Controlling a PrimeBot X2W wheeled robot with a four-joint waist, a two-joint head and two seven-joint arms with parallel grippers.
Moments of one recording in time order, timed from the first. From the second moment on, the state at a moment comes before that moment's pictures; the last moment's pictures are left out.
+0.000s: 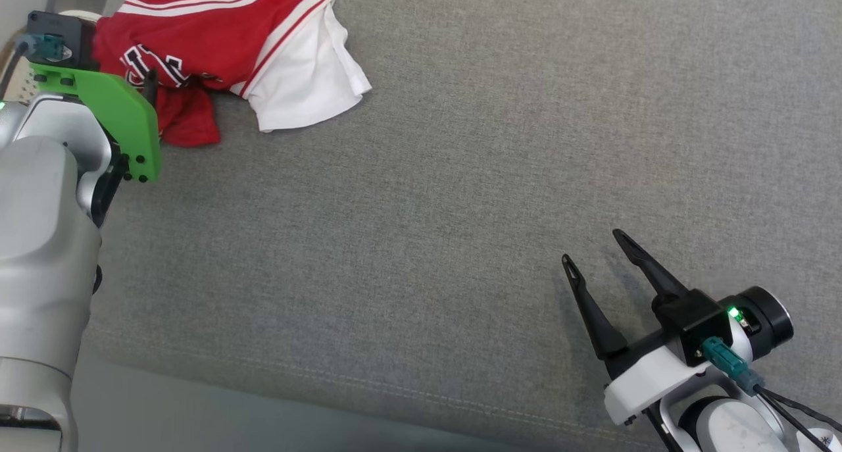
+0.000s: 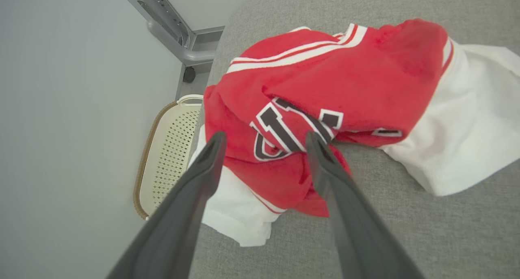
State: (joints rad) left arm -1.01 0.33 -0.37 0.95 -0.33 -0.13 0.19; right arm -0.04 -0.16 0.21 -0.12 -0.02 0.13 -0.02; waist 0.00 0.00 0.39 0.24
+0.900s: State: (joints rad) left arm -1.08 0.31 -0.38 1.14 -0.37 -0.07 0.01; right arm -0.06 -0.11 0.23 -0.04 0.00 0.13 -0.07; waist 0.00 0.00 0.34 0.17
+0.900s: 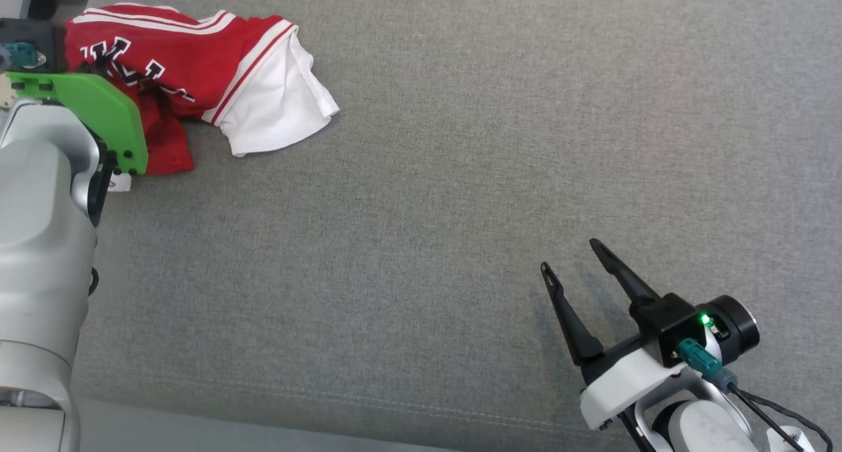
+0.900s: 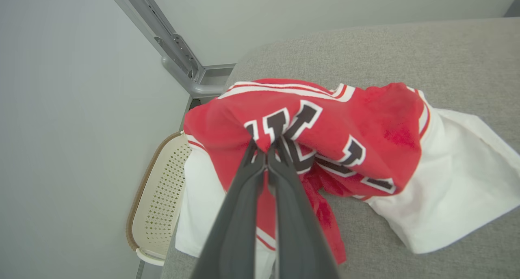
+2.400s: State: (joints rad) left arm -0.84 0.05 -0.68 0.77 -0.61 -0.05 -0.08; right arm -0.06 -0.05 0.25 0.15 0.10 0.13 -0.21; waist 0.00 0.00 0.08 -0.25
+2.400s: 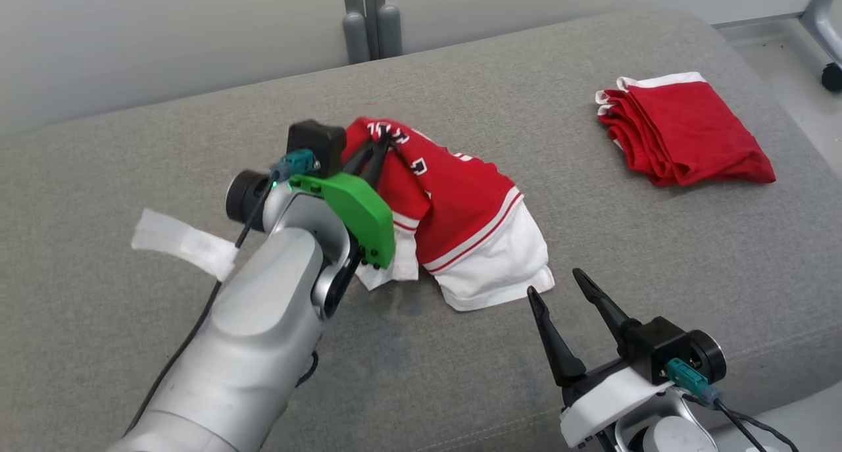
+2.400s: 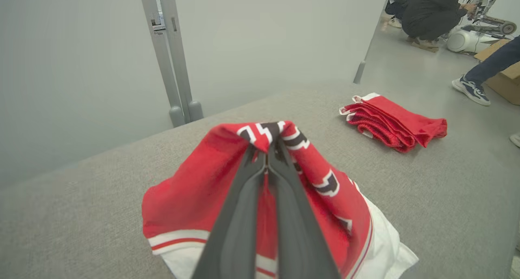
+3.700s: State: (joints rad) left arm -0.74 0.07 -0.83 0.74 -0.57 0.02 0.03; right arm -0.04 -0.05 0.24 0.18 0.12 0.13 -0.22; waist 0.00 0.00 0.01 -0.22
